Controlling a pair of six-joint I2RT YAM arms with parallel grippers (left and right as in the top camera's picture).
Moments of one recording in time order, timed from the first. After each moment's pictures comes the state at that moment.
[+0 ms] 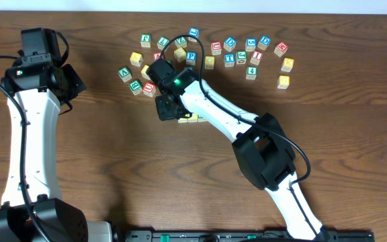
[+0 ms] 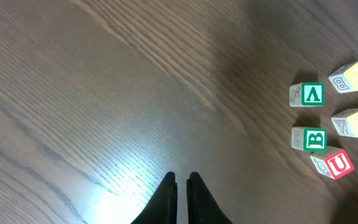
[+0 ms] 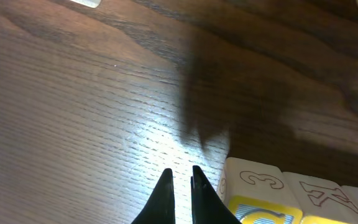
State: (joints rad) left arm 0.19 1.57 1.48 -1.03 -0.19 -0.41; right arm 0.75 2.37 1.98 -0.93 -0.06 0.52
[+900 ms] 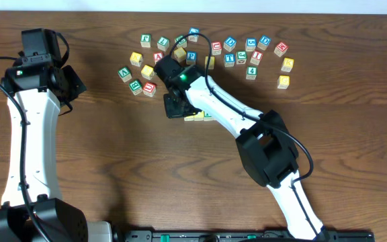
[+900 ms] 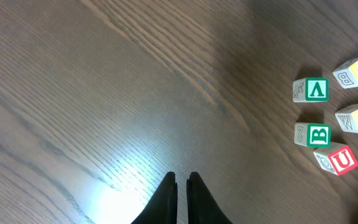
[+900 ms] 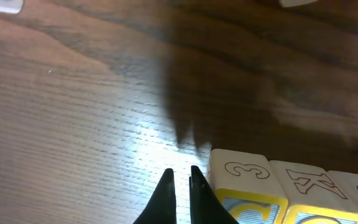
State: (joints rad) left arm 0.19 1.57 1.48 -1.05 -0.19 -0.41; right arm 0.71 2.37 1.98 -0.99 -0.04 0.55
